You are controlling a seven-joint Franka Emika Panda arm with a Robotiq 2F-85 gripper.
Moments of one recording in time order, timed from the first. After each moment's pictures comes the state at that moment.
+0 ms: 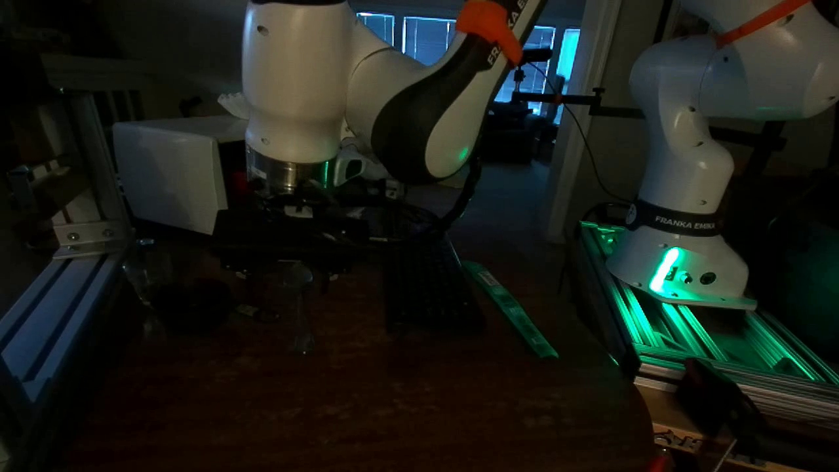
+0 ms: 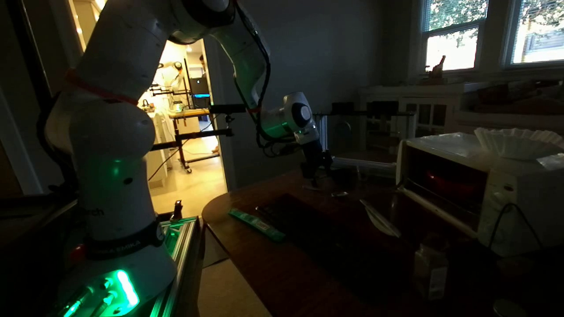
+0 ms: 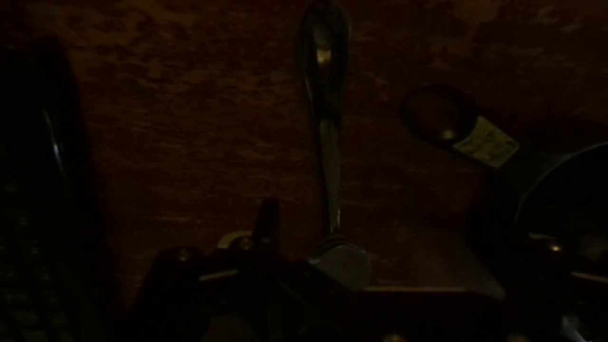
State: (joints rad) arm 0.76 0.52 -0.21 -2.06 -0.42 2.66 1.98
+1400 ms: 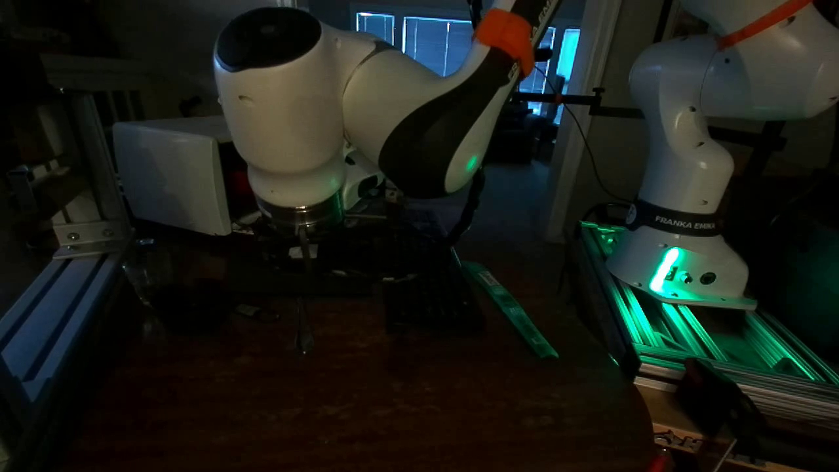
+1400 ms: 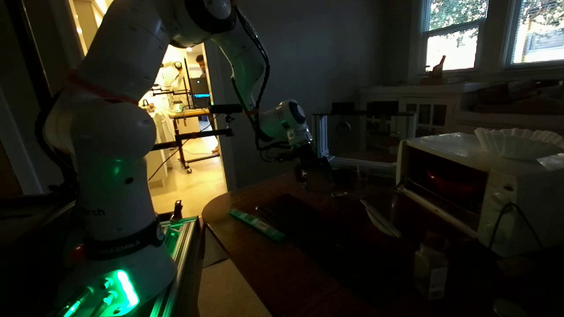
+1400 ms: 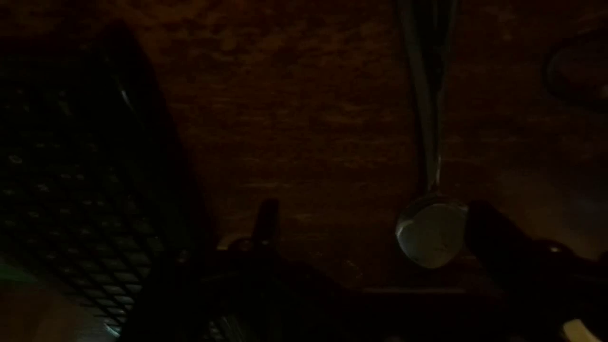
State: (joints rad) arm 0.79 0.55 -0.17 -1.99 -0.60 2.33 2.31
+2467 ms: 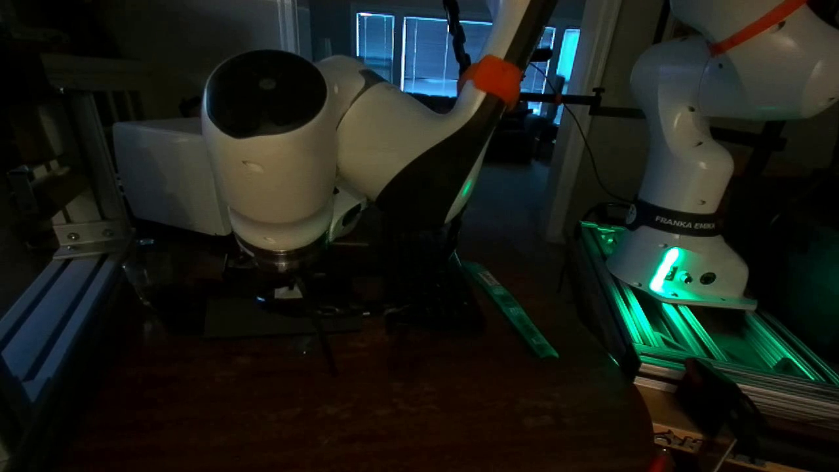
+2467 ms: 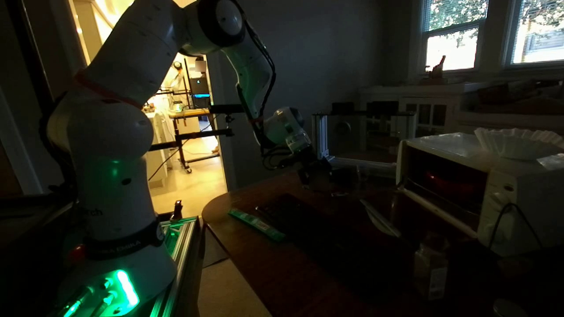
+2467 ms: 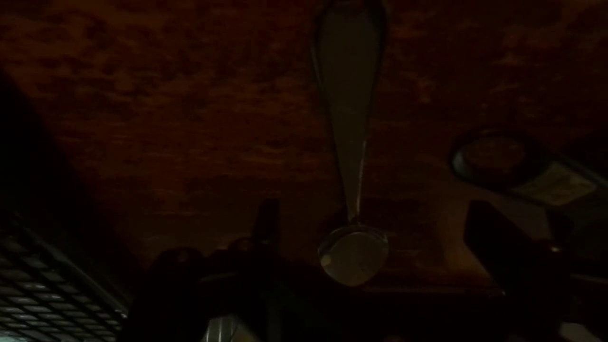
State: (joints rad) arm 0.72 0.64 -0.07 -1.89 -0.85 2.33 2.41
